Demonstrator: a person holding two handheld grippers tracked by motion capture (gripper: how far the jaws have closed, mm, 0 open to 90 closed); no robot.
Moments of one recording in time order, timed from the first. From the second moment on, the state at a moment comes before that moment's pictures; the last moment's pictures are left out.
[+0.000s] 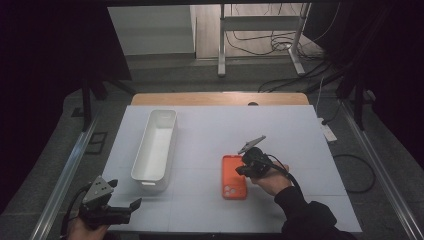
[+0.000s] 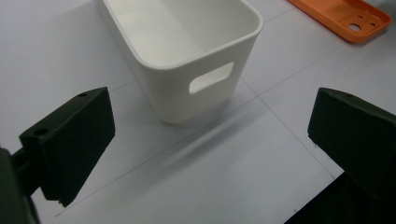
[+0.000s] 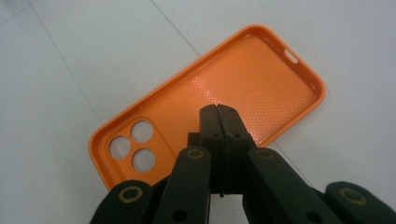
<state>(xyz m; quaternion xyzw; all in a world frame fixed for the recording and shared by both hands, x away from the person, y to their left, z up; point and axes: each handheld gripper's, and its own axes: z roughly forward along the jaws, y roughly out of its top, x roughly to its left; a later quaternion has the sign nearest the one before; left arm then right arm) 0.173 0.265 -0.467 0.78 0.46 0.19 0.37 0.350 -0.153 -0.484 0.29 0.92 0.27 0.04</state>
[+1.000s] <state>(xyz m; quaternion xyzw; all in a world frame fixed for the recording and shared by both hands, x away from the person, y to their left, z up) 0.173 0.264 -0.467 0.78 0.46 0.19 0.37 0.336 -0.163 -0.498 0.30 0.92 0.24 0.02</state>
